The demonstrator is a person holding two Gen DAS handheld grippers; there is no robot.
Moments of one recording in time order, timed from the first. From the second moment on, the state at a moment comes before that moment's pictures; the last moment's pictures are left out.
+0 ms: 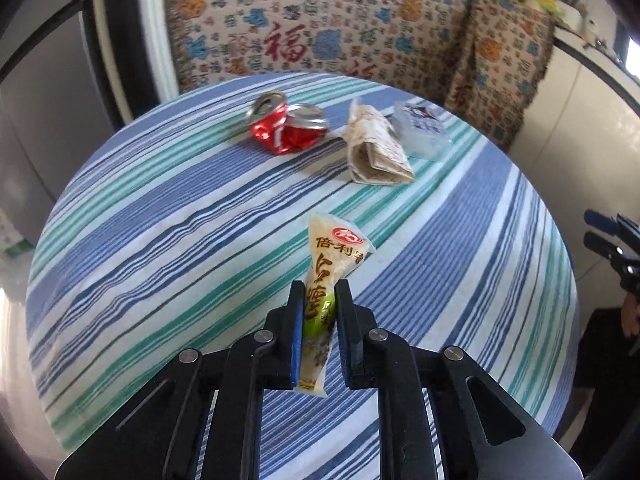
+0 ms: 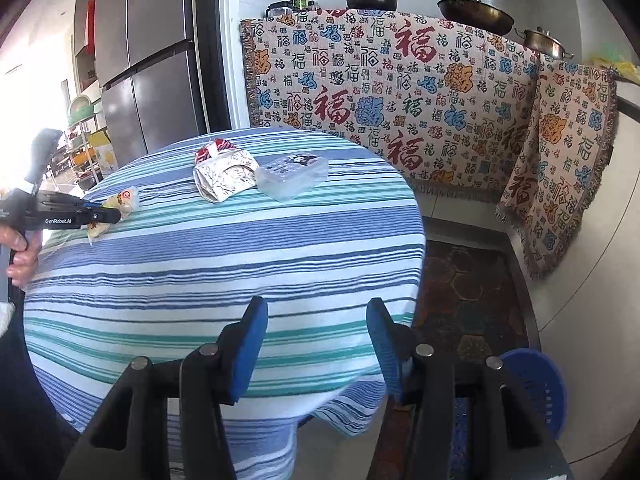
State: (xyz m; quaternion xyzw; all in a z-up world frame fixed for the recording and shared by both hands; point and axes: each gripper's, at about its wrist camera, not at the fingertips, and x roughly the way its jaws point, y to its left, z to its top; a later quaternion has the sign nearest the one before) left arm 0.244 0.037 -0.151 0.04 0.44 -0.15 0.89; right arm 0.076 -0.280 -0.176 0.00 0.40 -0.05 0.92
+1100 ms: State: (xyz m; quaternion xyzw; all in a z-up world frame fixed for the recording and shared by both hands) left arm 0.261 0.098 -0.140 -0.07 0.42 -0.08 0.90; right arm 0.311 -0.145 -0.224 0.04 0.48 -0.15 0.86
